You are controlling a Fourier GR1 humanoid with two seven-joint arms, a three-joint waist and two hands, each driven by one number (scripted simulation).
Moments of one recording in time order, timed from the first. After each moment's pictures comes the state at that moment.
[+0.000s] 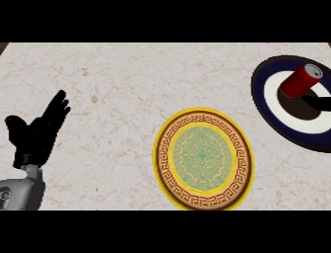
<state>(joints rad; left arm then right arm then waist) -0.15 0.21 0.08 -1.42 0.04 -0.01 0.17 -0.53 -0.43 -0.40 -0.95 0.54 -0.18 0.12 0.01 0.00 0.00</state>
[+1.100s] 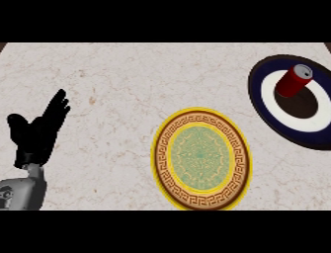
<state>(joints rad) -0.16 0.20 0.09 -1.43 0.01 0.01 0.18 -0.46 -0.39 -0.63 -1.24 -0.05 0.04 0.08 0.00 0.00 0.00</state>
